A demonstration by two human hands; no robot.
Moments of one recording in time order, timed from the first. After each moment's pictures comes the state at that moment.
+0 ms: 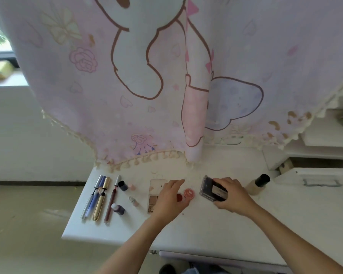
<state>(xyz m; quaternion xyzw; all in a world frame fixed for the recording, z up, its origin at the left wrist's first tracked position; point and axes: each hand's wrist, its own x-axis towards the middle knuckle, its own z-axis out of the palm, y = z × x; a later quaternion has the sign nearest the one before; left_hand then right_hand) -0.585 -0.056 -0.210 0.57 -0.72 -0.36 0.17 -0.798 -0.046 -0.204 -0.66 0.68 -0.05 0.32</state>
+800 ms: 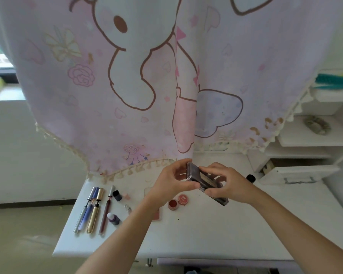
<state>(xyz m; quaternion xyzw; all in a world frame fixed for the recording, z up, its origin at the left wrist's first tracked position) -0.592 -0.069 -0.115 0.40 -0.62 -0.60 0.31 -0.779 -0.033 -0.104 -0.66 0.55 -0.26 0.44</state>
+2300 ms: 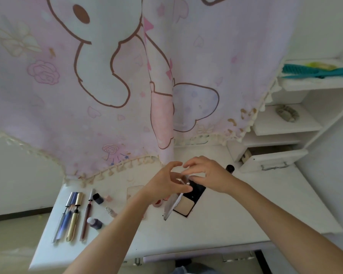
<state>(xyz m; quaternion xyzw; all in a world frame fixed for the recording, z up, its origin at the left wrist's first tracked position) -0.618 -0.070 -0.126 0.43 -0.64 -0.62 0.13 -0.790 -0.038 -0.118 -0.74 0.58 -0.20 0.28</state>
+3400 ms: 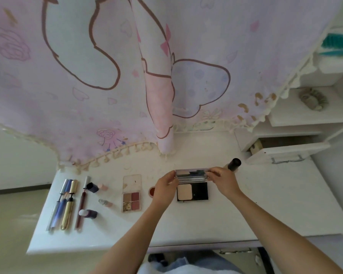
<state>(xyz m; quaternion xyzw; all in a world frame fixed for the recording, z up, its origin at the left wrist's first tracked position) -0.652 -0.066 -0.218 0.58 -0.54 -0.56 0.23 -0.837 -0.048 -0.241 -0.43 0.75 -0.31 0.38</state>
